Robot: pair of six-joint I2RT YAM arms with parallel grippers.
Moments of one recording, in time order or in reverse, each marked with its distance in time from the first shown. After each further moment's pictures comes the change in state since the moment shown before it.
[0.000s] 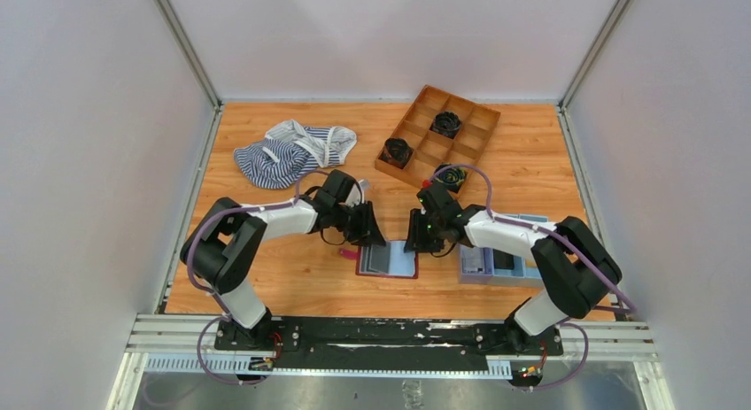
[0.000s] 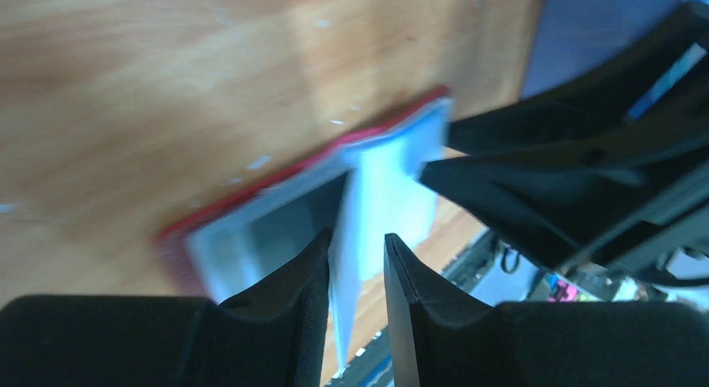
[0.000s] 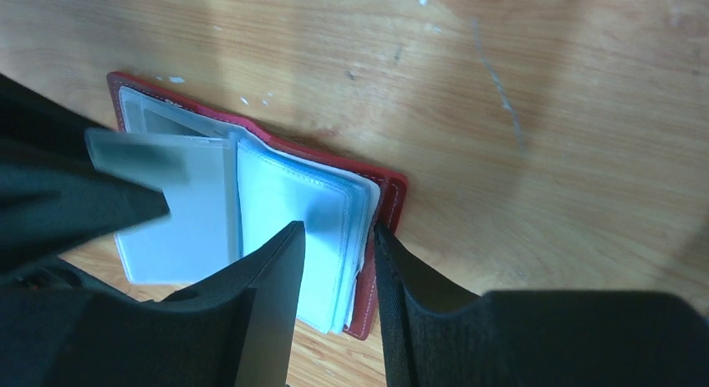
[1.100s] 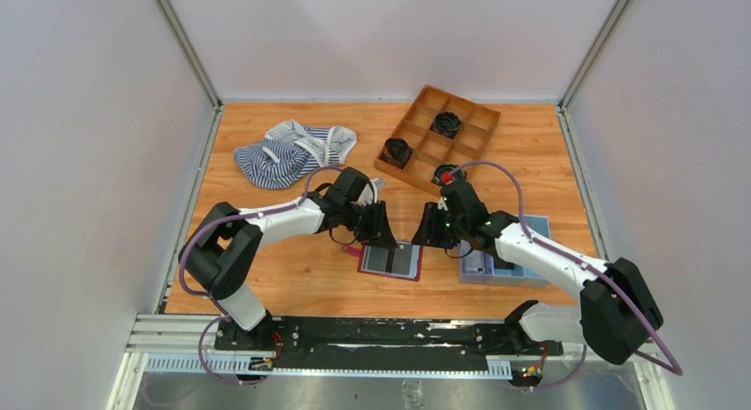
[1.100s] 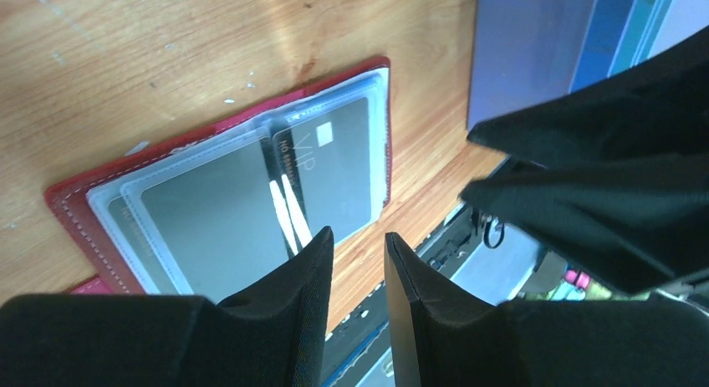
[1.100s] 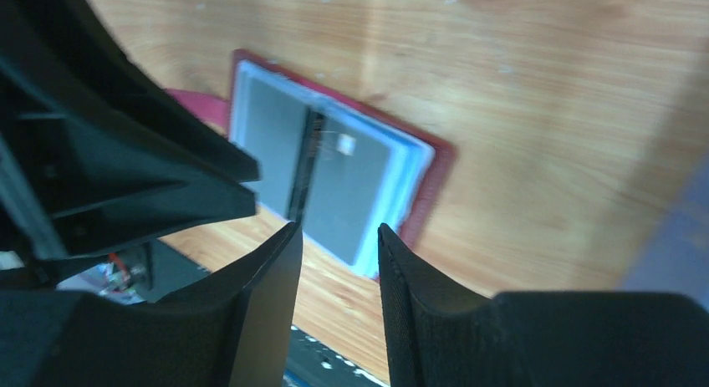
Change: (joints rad) left arm -0.103 -0.039 0.083 -0.052 0.026 -0.018; right arm -0.063 -0.305 -0.060 -0.082 -0.013 -0.007
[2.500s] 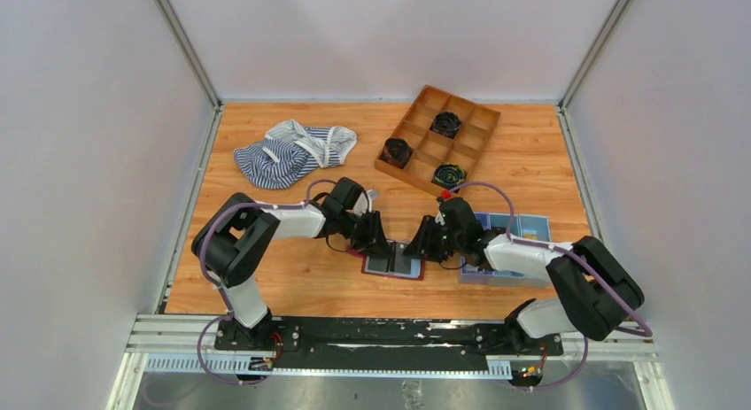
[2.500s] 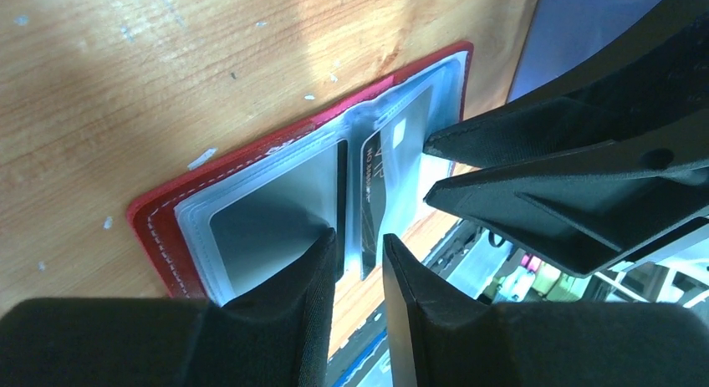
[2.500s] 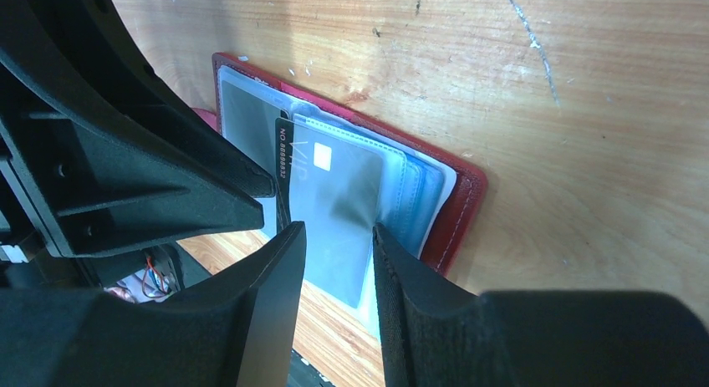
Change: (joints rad) left arm 0.044 0.099 -0.099 0.134 0.080 -0.048; right arm -0.001 0.161 -0.224 0.458 -0.138 0.182
